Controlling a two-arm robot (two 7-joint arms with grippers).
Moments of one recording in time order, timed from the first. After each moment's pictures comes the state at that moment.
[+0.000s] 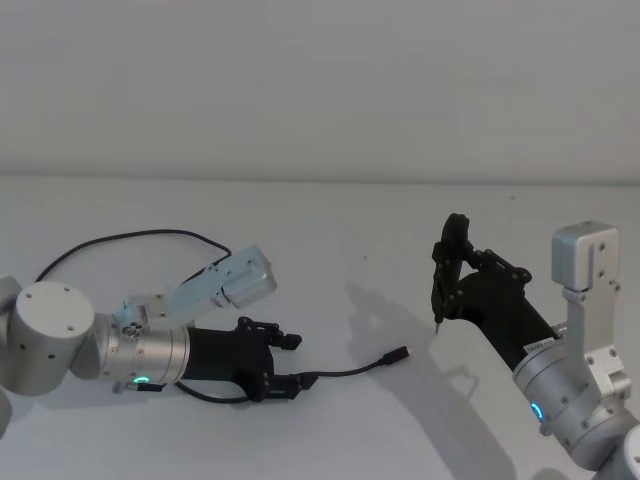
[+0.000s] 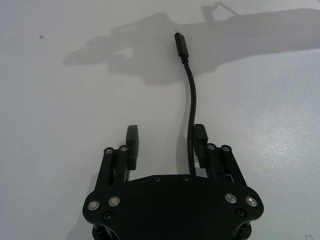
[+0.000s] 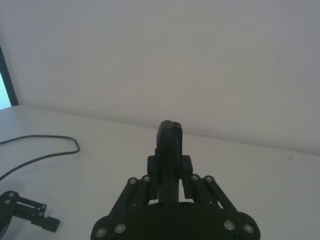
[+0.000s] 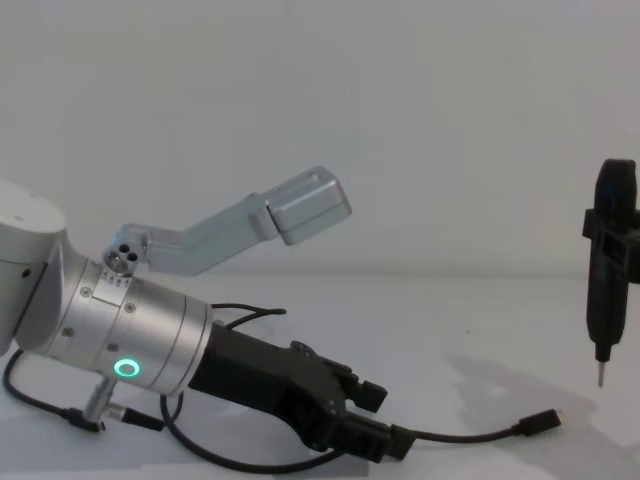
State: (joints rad) left arm -0.70 0.42 0.83 -1.22 -0.31 0.19 -0.84; right arm -0.01 0.34 -0.23 -1.77 0.29 0.03 0.07
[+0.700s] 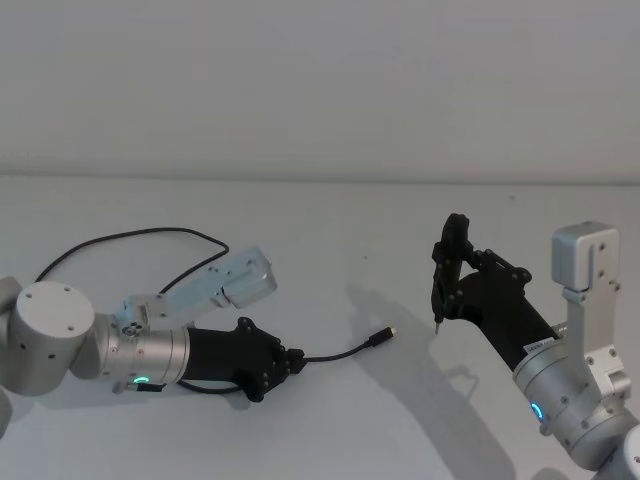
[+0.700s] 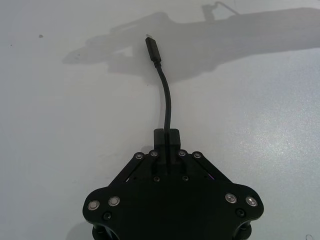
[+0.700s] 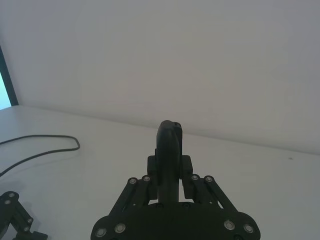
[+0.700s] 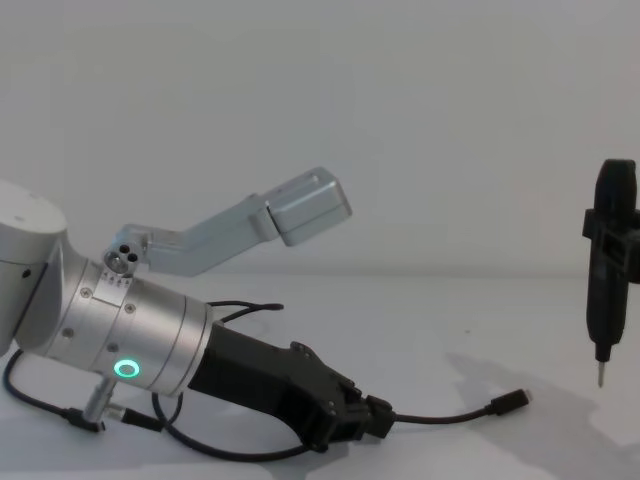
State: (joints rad) left arm -0.70 0.42 0.83 -1.22 -0.31 0.19 -0.84; right arm -0.01 0.34 -0.23 -1.77 0.29 0.03 0.07
